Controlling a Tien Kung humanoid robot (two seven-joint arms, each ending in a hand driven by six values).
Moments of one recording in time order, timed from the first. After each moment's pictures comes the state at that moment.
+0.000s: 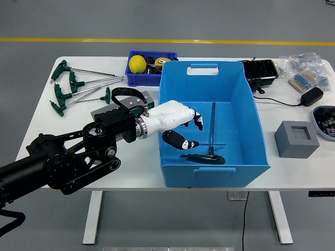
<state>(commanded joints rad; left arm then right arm) -0.82 0.19 -0.46 -1.20 1.88 -0.01 0.00 0.10 -0.19 0.09 0.24 0.43 -0.31 0.03</state>
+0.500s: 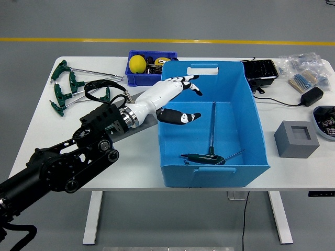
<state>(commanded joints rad) -0.63 0.12 -0.80 -1.20 1.66 0.19 -0.09 0.10 -0.19 0.08 0.24 0.45 -0.30 0.04</state>
